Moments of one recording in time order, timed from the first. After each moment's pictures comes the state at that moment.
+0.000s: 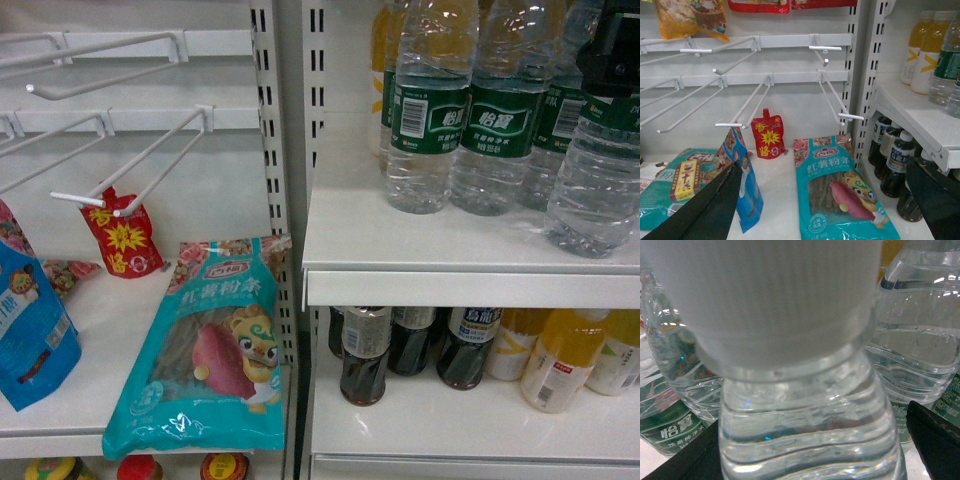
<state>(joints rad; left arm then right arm) 0.00 0.01 0.01 0.00 0.00 0.00 0.12 1.59 0.87 0.50 0.10 0.13</state>
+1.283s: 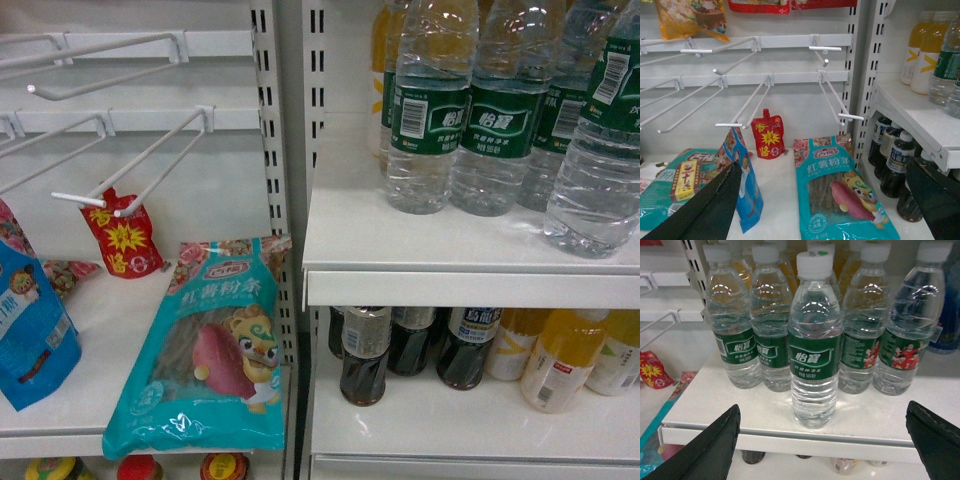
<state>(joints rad) 0.00 0.01 0.01 0.00 0.00 0.00 0.13 0.87 0.49 0.21 0.03 0.02</state>
